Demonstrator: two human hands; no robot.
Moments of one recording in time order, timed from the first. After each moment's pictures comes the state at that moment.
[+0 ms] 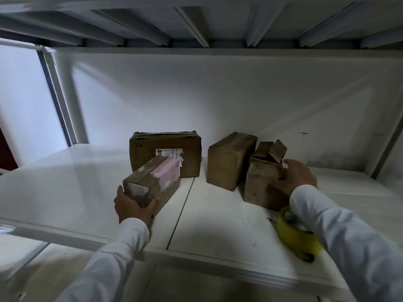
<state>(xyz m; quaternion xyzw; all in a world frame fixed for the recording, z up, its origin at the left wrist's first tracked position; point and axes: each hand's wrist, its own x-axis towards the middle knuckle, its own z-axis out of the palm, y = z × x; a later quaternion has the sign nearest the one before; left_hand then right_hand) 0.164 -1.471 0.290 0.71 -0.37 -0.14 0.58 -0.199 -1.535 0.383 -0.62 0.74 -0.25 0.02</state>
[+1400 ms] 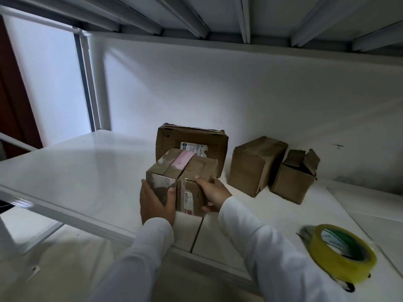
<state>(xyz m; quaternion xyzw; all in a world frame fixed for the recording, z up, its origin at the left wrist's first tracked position) 0.164 -1.475 0.279 0.70 -0.36 -0.14 0.59 0.034 -1.514 0.352 -0.57 0.56 -0.27 0.54</state>
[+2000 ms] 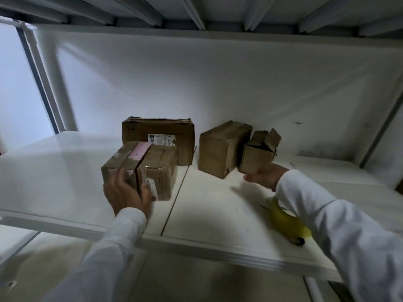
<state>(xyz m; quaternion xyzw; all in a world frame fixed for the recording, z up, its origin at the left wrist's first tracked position) 0.148 -1.464 0.289 0.71 -0.44 0.05 0.55 -0.152 -1.503 0.398 -0.67 0.70 -0.08 0.23</state>
